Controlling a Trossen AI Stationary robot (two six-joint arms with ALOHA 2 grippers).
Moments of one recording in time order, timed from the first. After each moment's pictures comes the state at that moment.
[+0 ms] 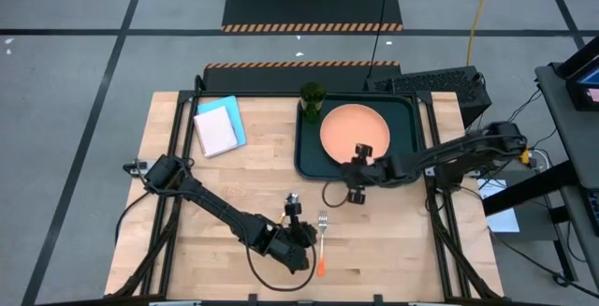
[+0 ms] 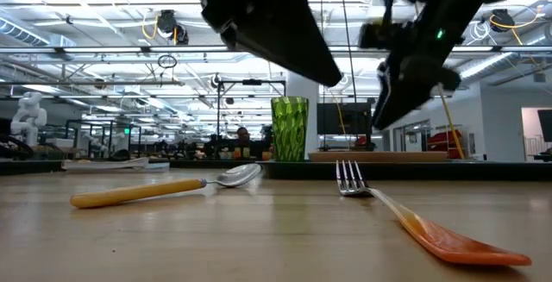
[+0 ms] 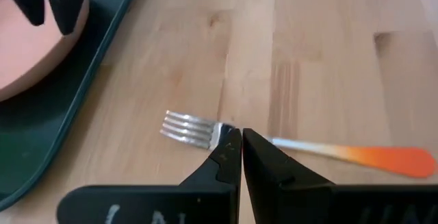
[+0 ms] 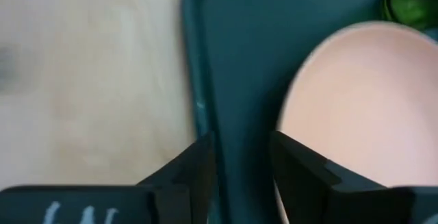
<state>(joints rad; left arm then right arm) -0.51 2.04 1.45 -0.28 -0.57 -0.34 0.15 1.41 0.78 -0.46 0.39 0.17</state>
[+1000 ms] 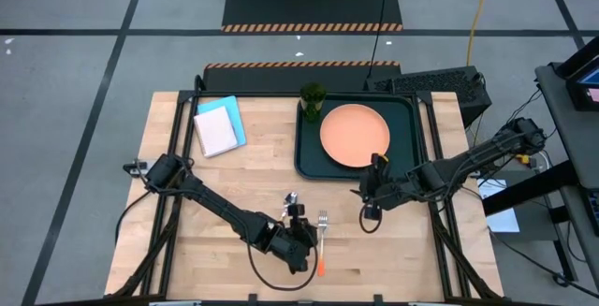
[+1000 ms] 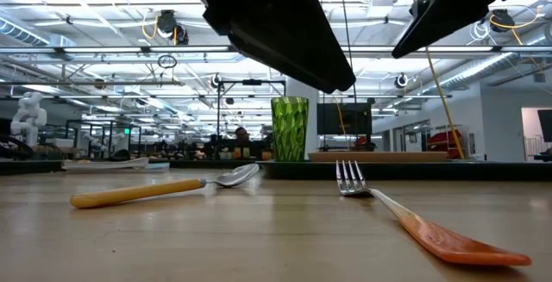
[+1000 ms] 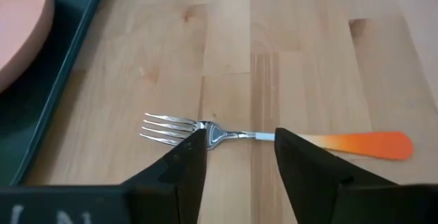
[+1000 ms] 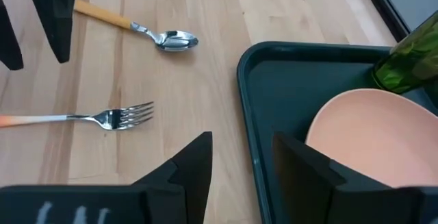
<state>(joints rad) -0.50 2.04 1.45 -0.27 -0.47 -0.29 0.40 1.14 0.78 -0.50 0.49 0.31</state>
